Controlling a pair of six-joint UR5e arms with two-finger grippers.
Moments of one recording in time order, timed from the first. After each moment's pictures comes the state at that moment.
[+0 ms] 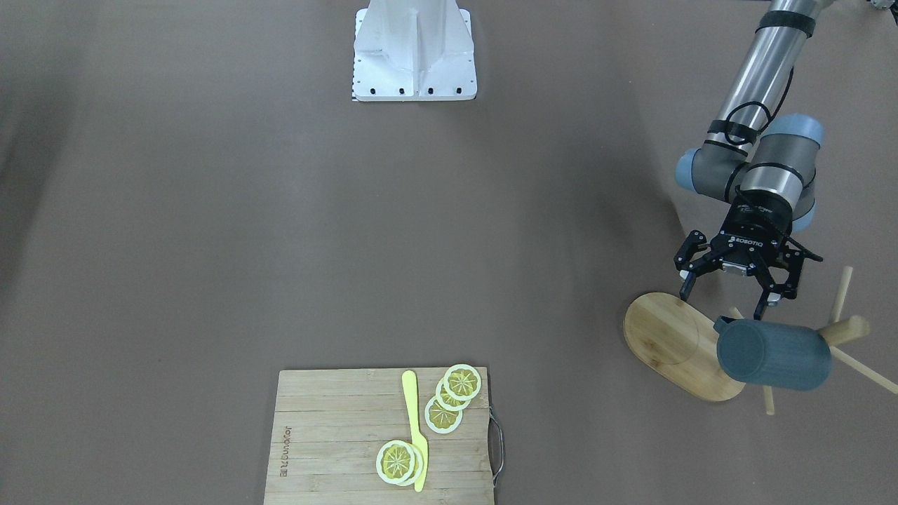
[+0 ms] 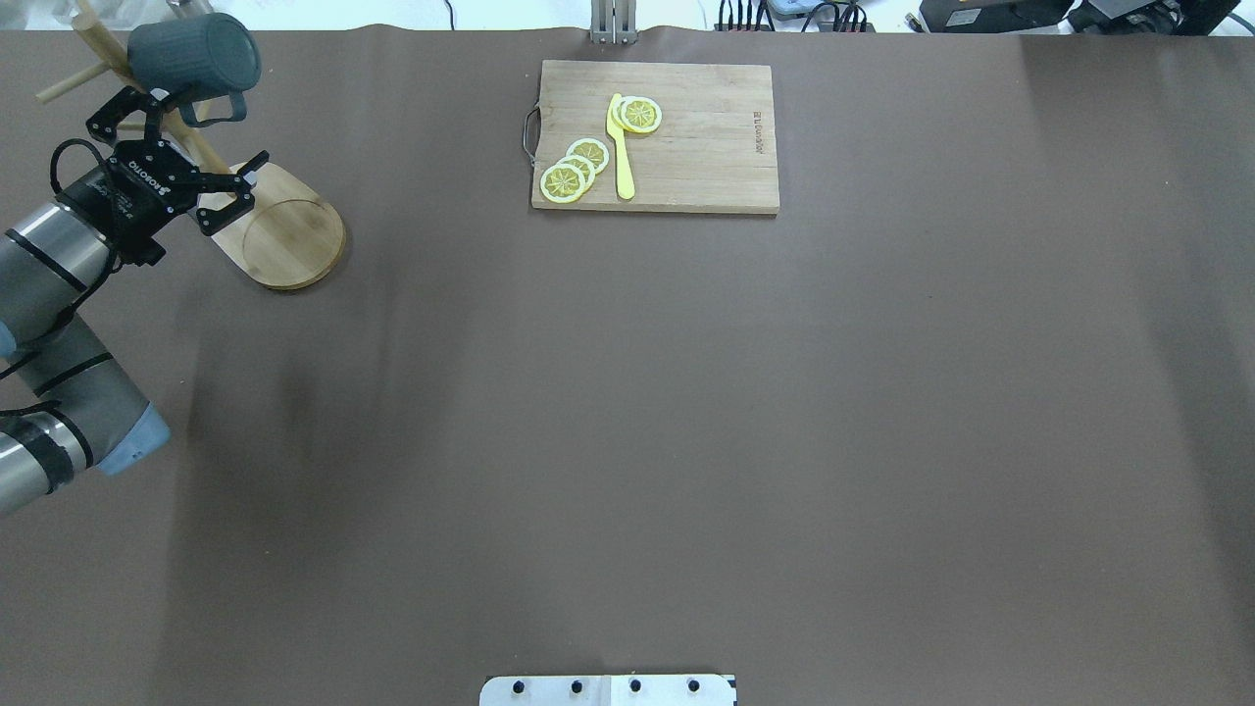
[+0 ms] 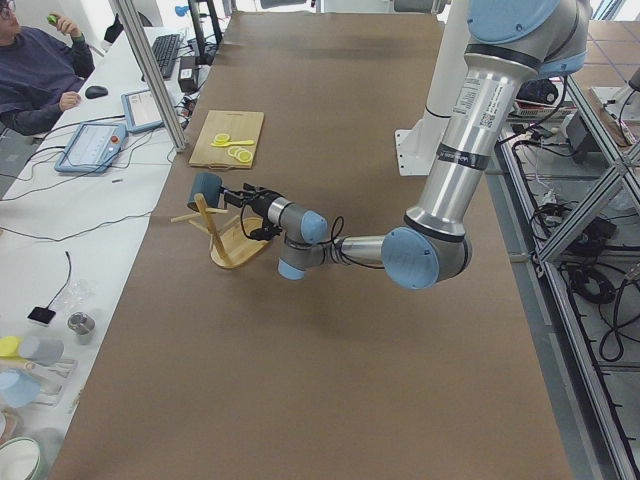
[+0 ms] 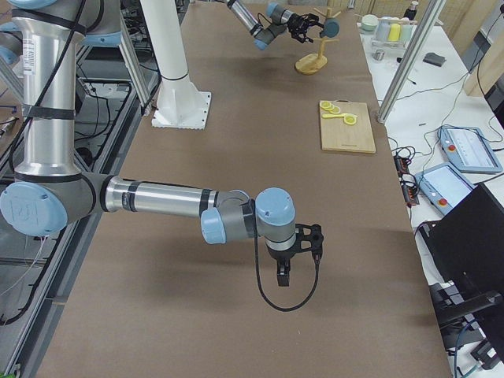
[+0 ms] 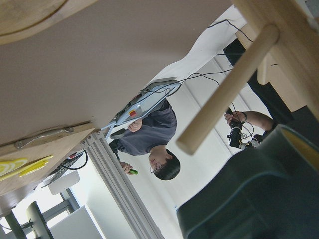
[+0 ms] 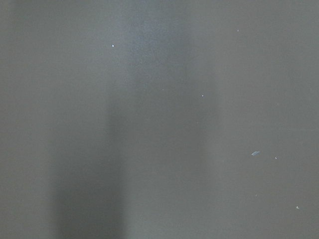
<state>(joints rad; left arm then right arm) -0.82 -1.91 -1.07 -3.66 -1.33 -3.13 1.58 -1.66 1.61 -1.28 2.28 0.18</state>
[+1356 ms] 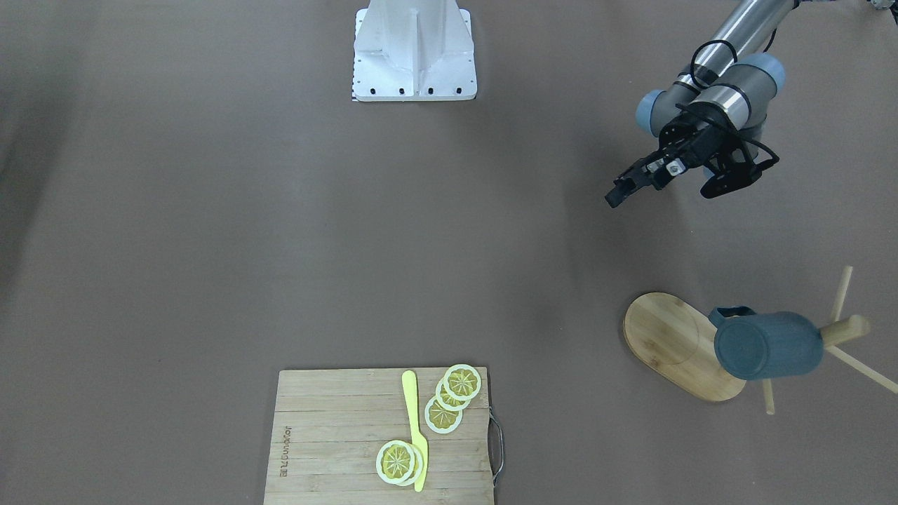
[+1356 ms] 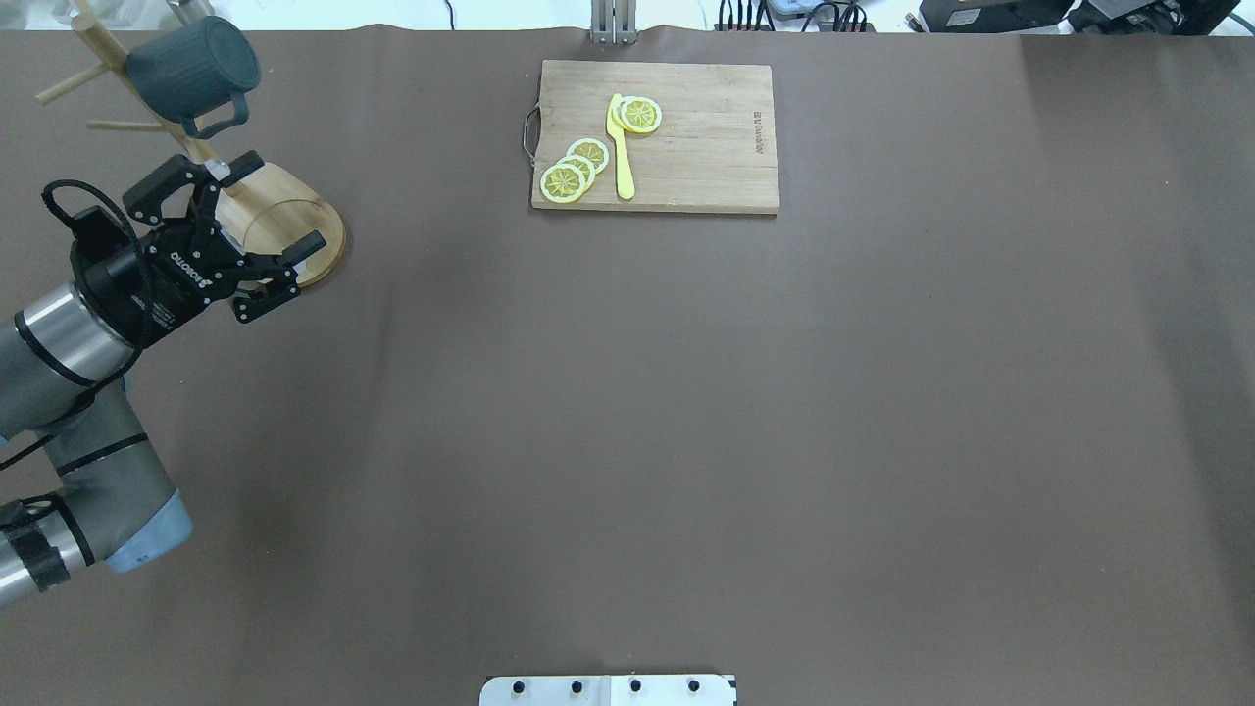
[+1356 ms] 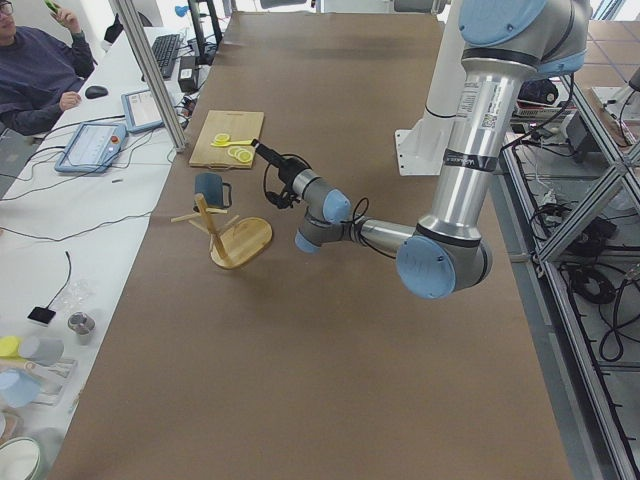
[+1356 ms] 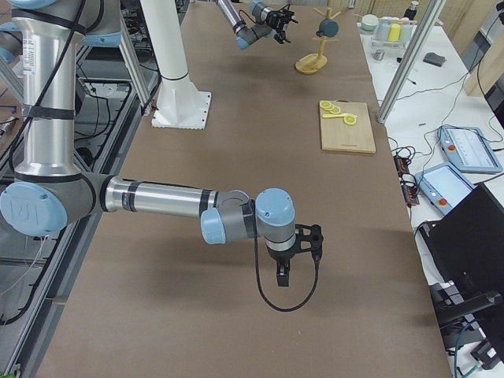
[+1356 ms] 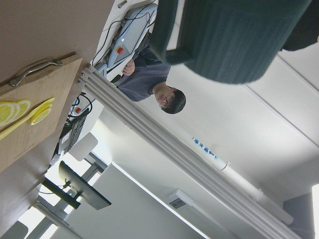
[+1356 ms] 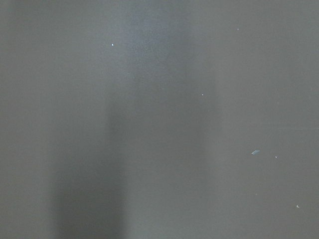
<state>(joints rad) -0.62 -1.78 -1.44 -3.66 -1.37 -2.24 1.58 -1.67 1.60 -1.28 2.28 0.18</state>
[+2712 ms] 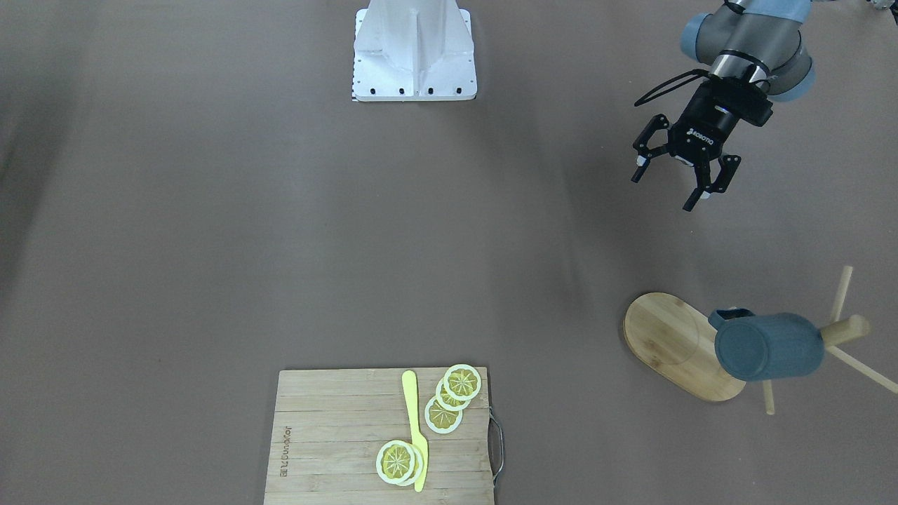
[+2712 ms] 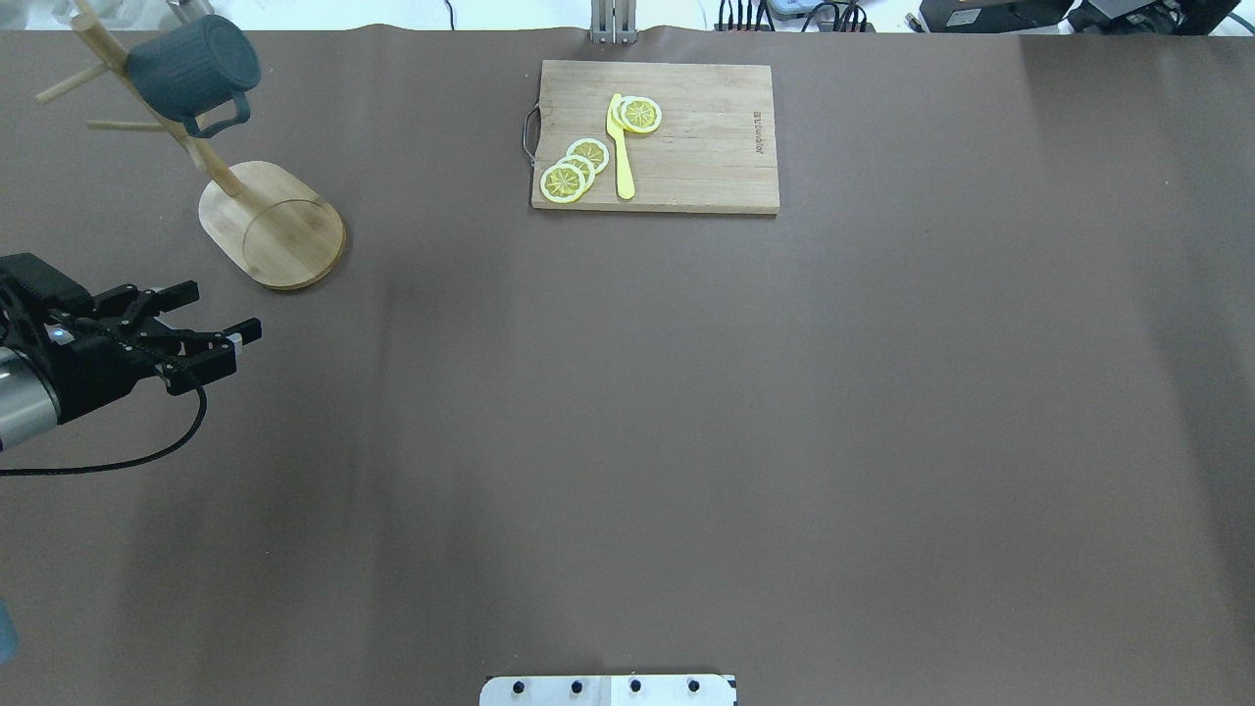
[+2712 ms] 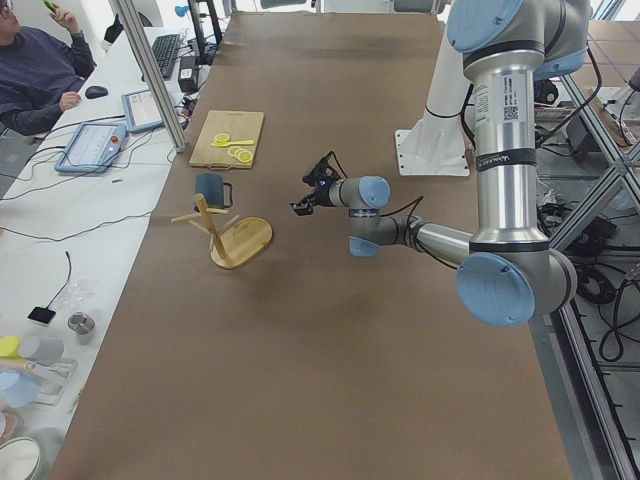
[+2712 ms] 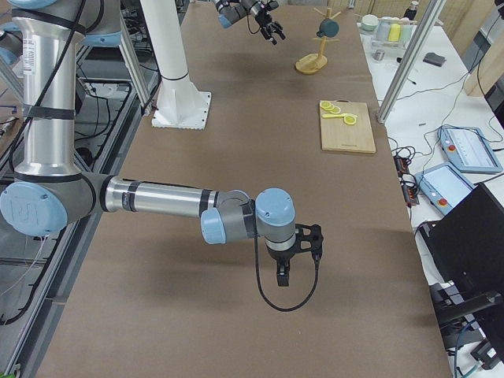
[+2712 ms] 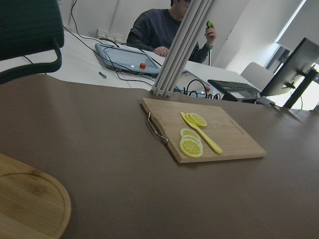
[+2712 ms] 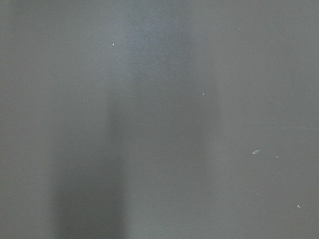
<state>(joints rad) -0.60 -1.43 -1.80 -2.95 -1.41 -0.70 1.58 -1.67 1.60 -1.28 2.28 0.18</state>
